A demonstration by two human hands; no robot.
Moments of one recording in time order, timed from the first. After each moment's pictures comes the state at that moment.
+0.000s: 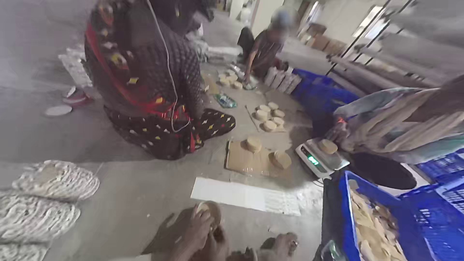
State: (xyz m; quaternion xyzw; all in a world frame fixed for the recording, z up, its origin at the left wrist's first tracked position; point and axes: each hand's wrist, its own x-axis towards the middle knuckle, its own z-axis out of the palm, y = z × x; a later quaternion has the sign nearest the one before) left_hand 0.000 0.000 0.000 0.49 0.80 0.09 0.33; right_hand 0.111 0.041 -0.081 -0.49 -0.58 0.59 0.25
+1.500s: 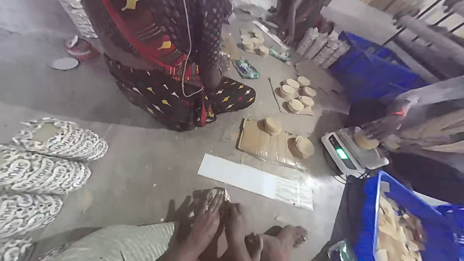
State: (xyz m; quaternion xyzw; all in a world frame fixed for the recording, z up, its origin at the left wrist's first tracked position) left_hand 0.060 -0.002 -0.025 0.48 0.86 0.10 0.14; right_hand 0.127 0.095 -0.045 -0.36 -0.88 0.31 0.08
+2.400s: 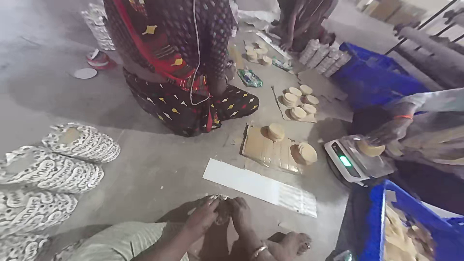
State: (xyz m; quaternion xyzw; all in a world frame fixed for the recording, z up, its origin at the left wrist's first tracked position) left_hand 0.000 -0.013 -0.014 0.51 0.77 0.12 0.37; right_hand 0.108 0.134 -0.046 -0.19 -0.93 0.31 0.06
